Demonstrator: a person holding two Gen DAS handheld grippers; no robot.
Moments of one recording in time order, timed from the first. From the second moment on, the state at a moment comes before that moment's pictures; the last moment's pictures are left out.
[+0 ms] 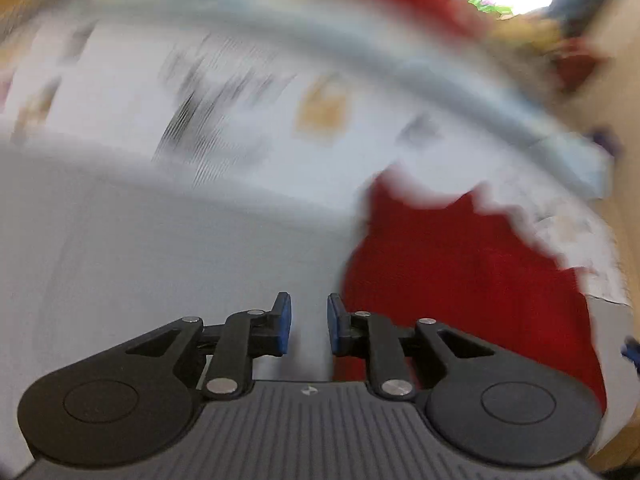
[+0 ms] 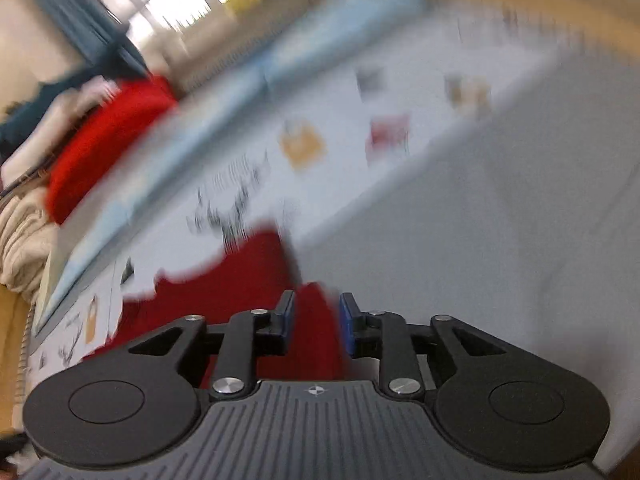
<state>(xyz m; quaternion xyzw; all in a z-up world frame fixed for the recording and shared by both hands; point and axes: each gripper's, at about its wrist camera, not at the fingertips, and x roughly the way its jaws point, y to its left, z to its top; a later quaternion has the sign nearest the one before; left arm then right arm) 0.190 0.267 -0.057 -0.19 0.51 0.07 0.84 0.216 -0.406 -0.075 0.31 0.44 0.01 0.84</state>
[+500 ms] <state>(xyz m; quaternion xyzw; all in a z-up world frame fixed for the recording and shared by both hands) 0.227 0.214 -0.087 -0.18 0.52 -0.03 0.83 0.240 -0.361 -0.116 0.21 0.52 0.03 0.83</state>
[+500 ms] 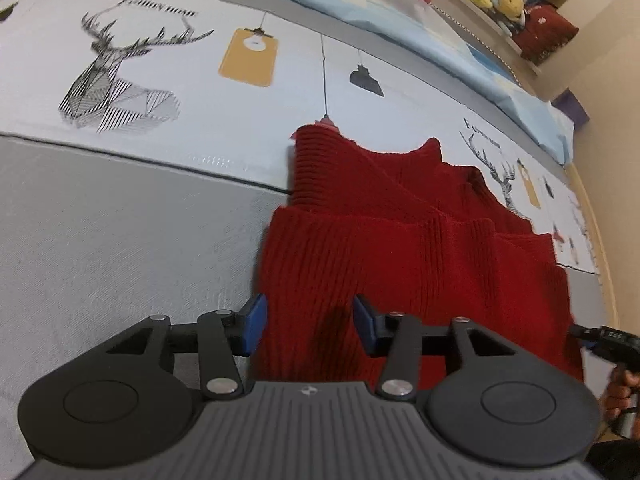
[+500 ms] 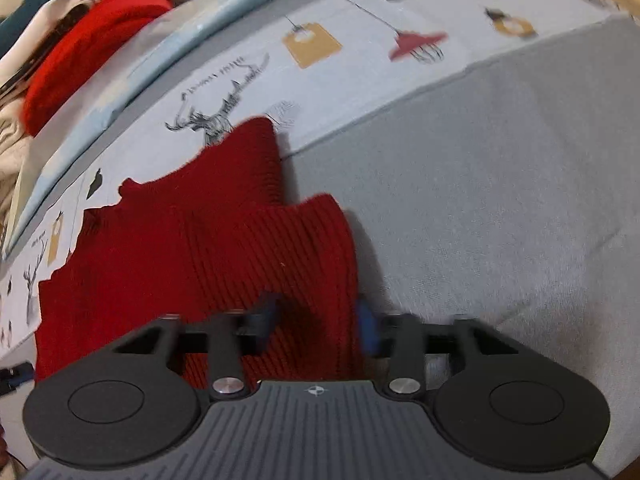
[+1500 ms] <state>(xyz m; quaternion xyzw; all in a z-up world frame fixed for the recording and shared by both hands) 0.265 0.220 -0.102 -0.20 0.52 0.02 0.83 0.280 -0.345 -0.114 0.19 0.51 -0.03 0.84</state>
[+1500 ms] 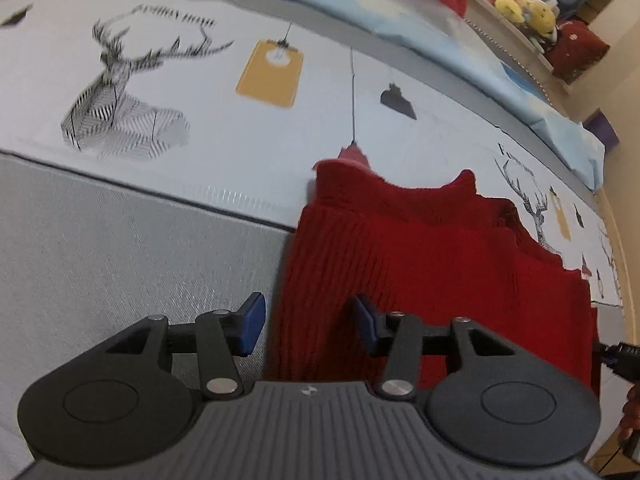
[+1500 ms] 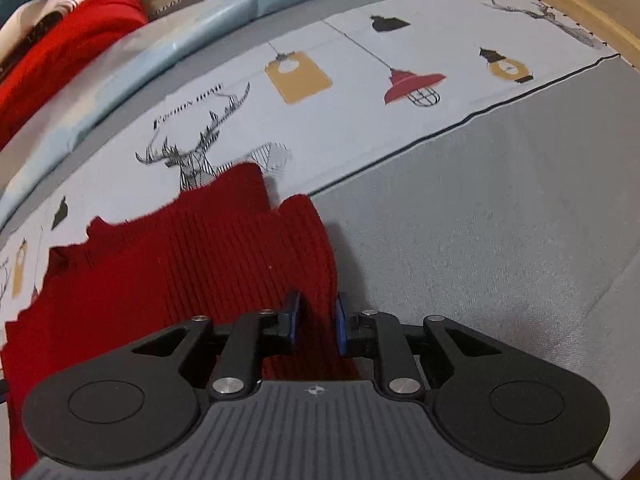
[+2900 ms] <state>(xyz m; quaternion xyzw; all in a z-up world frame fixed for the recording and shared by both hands) 0.138 0.197 -0.058 -0.10 0.51 -0.04 0.85 0.178 -0.358 -0.085 0.21 0.48 0.05 0.85</state>
